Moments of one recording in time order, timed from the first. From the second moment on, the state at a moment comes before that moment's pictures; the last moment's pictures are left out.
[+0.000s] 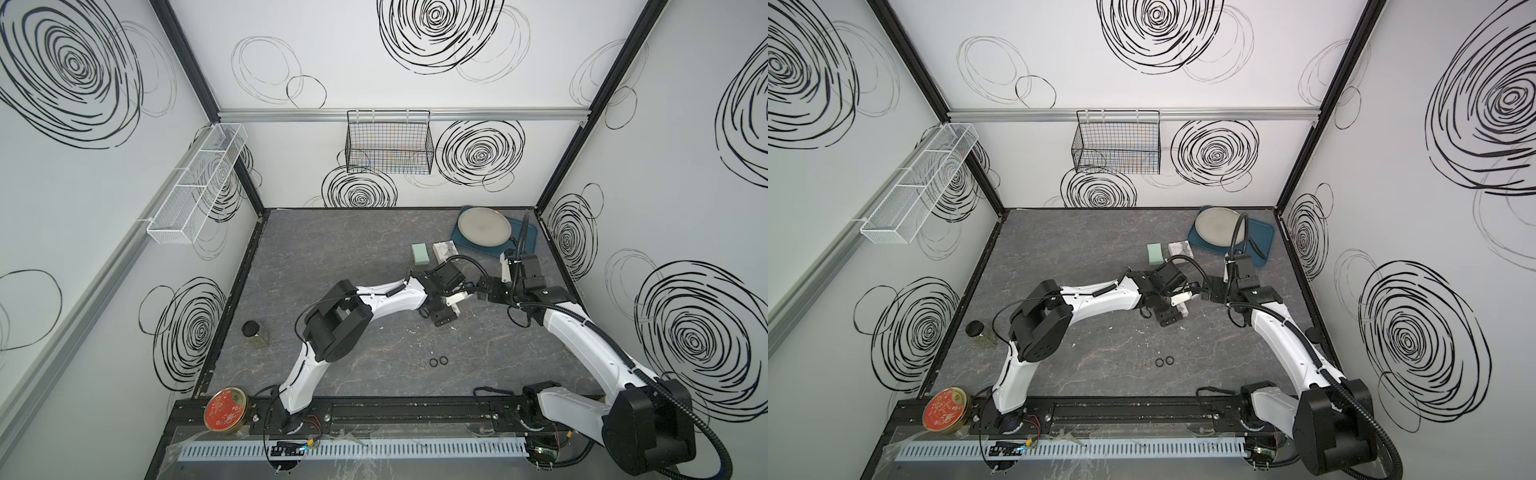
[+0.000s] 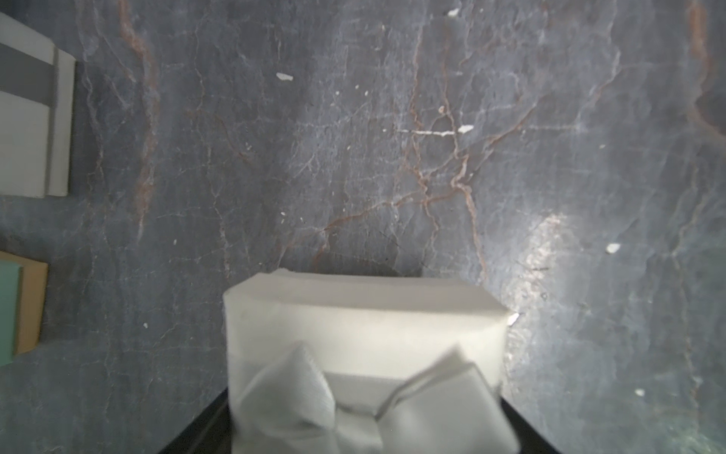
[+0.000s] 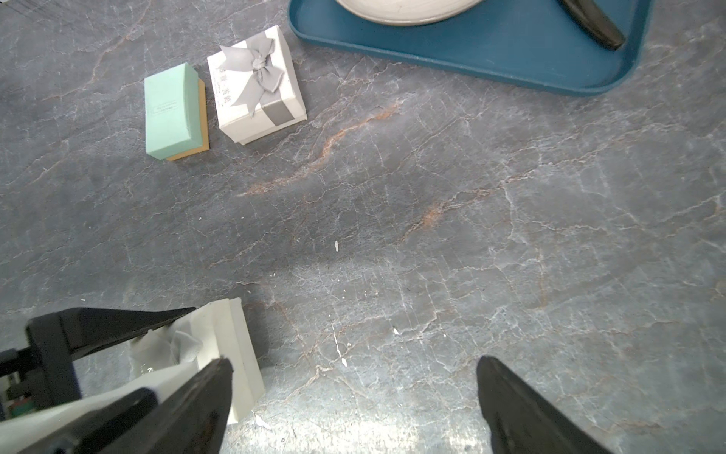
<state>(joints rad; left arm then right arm) -0.93 2.14 1.59 -0.55 0.01 0.32 0.23 1.14 0.77 -0.53 0.01 0.29</state>
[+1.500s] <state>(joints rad) -0.69 1.18 0.70 -0.08 -0.10 0.12 0.48 1.41 0.95 -0.47 -0.08 0.34</state>
